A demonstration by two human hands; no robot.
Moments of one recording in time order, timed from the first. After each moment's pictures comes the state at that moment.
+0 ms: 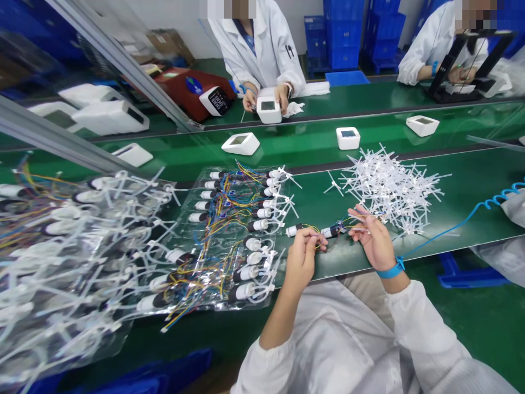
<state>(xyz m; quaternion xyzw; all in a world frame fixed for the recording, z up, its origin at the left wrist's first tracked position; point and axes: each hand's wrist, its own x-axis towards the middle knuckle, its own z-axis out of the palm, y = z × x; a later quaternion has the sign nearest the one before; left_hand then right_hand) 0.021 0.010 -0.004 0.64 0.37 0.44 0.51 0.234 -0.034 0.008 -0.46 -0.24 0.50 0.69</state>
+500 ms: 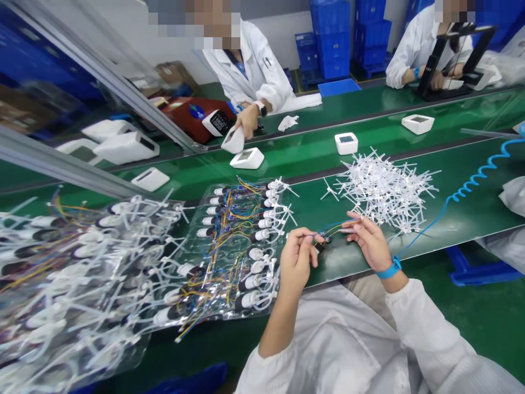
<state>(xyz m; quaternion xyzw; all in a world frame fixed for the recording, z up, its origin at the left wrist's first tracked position) 0.028 0.015 0.037 0.59 0.37 0.47 0.55 0.232 -0.034 0.005 -0.44 -0.25 0.51 0.69</state>
